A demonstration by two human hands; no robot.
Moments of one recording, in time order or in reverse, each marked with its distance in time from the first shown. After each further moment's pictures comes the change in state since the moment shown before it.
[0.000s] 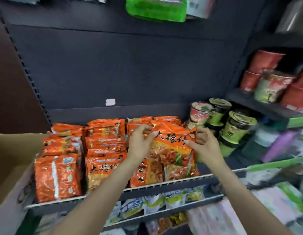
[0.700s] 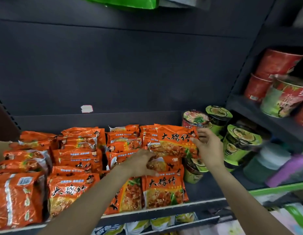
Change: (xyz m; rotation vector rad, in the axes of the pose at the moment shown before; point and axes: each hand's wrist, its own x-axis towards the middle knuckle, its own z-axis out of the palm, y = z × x) left_hand 0.074 -0.061 0.095 0.865 -0.783 0.027; right_hand 0.123 0.051 -0.050 -0.280 0.137 -0.065
